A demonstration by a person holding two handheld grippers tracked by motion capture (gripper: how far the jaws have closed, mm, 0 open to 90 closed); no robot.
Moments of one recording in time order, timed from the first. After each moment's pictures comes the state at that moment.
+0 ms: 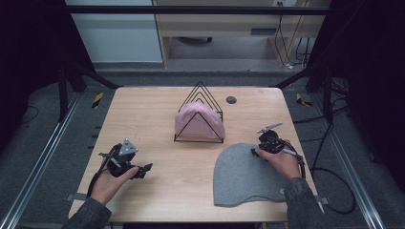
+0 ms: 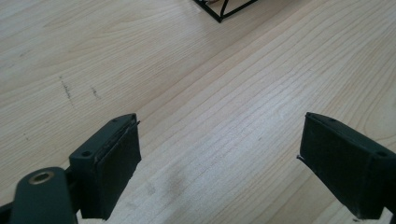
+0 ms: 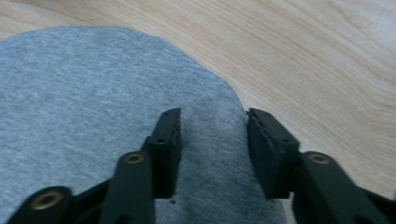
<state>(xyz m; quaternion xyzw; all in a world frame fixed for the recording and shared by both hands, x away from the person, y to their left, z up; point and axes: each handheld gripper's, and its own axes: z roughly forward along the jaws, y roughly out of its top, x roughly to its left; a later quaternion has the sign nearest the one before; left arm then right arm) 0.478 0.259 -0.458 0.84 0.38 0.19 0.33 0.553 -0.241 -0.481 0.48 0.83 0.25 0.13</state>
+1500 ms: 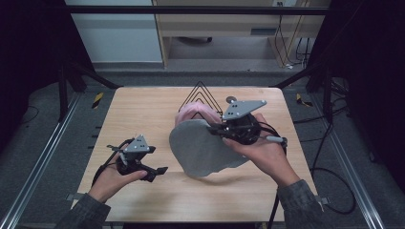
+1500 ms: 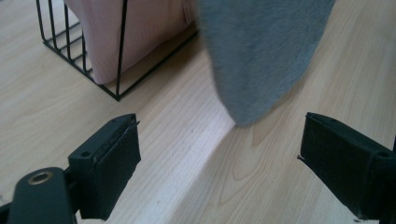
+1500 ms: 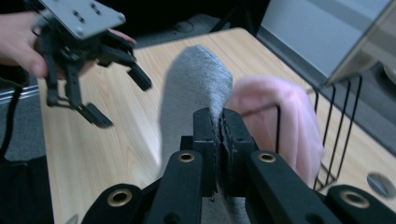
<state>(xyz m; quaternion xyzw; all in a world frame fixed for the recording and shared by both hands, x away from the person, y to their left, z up) 0.462 0.214 -0.399 0.87 0.26 0.12 0.40 0.466 -0.113 -0.279 0.20 0.85 0.45 0.17</state>
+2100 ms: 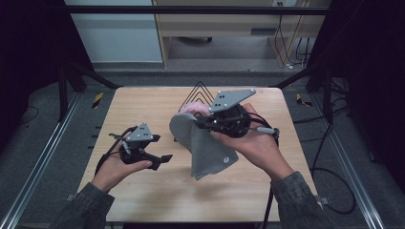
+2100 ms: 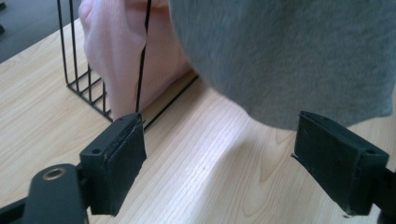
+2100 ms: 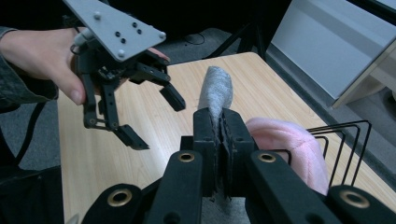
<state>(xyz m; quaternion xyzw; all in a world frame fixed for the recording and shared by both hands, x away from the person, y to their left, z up) 0.476 0.198 -0.368 0.87 0.24 0.14 0.42 0.463 -0.086 -0.246 0.16 0.85 0.46 0.17</state>
